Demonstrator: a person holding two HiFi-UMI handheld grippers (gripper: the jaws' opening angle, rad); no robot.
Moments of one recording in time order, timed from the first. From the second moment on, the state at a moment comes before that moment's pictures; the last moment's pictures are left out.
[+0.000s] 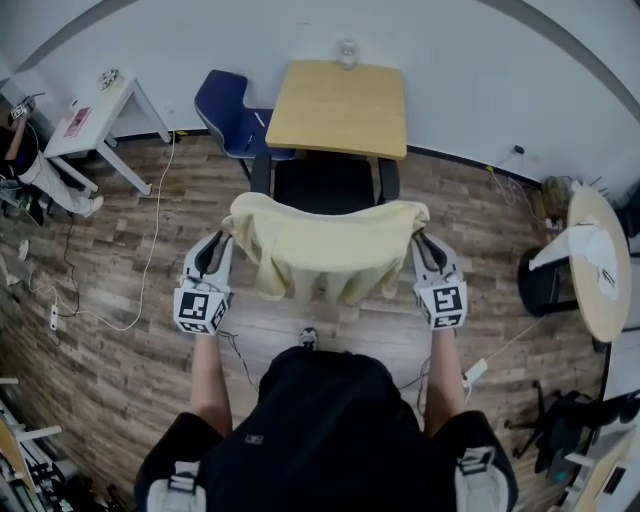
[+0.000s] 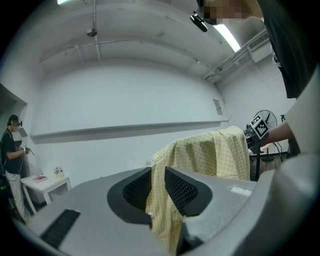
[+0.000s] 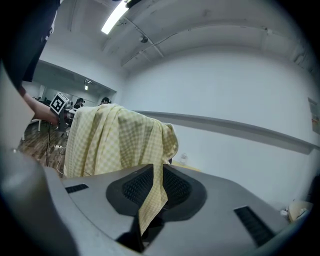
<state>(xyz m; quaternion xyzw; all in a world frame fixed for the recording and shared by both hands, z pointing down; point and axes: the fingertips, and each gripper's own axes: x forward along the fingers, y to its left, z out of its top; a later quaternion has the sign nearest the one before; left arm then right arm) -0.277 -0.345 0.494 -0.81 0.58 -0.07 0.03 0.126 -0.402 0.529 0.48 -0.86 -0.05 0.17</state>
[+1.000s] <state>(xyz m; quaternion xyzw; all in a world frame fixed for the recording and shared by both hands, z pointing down) -0.263 -0.392 0.506 -0.90 0.41 -0.13 0.01 0.120 -0.434 0.532 0.41 -0.89 -0.04 0.20</state>
